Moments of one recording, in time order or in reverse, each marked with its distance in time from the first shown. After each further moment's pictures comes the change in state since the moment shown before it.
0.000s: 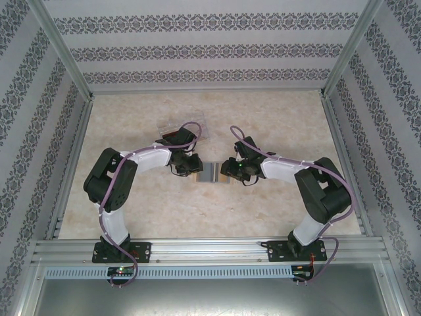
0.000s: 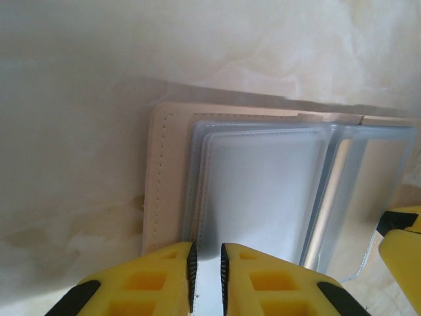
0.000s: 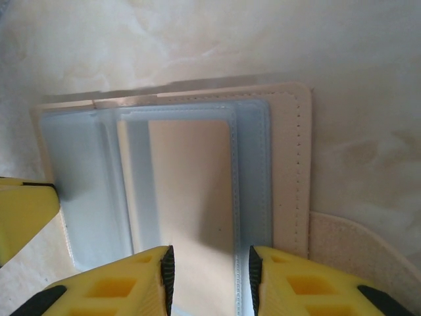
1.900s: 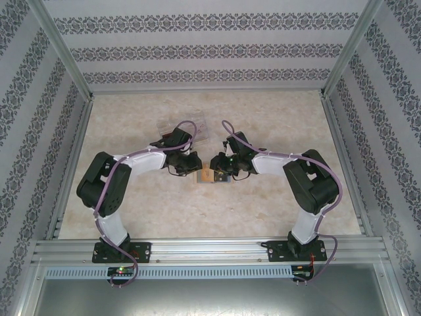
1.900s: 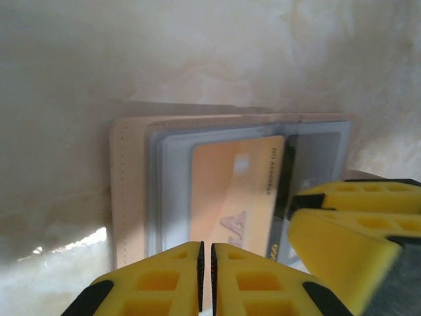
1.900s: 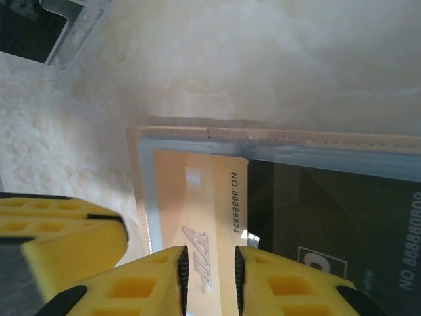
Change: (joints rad) left arm 0.020 -0.057 -0.074 0.110 0.063 -0.042; right arm 0.032 0.116 0.099 0.119 -0.138 0.044
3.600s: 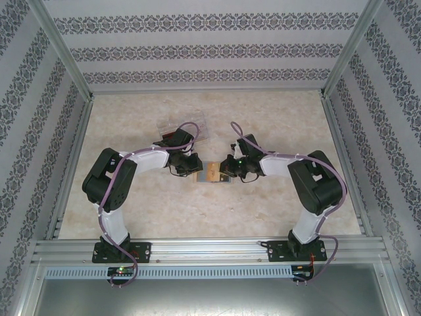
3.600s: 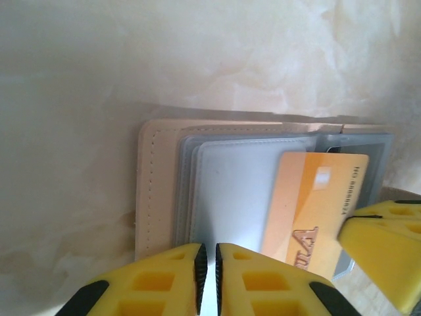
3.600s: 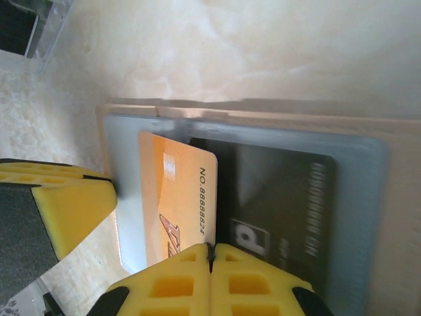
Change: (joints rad) left arm 0.000 0.053 0.021 -0.007 -0.016 0.020; right arm -0.090 -0.042 -0.106 0.042 -0.083 -0.055
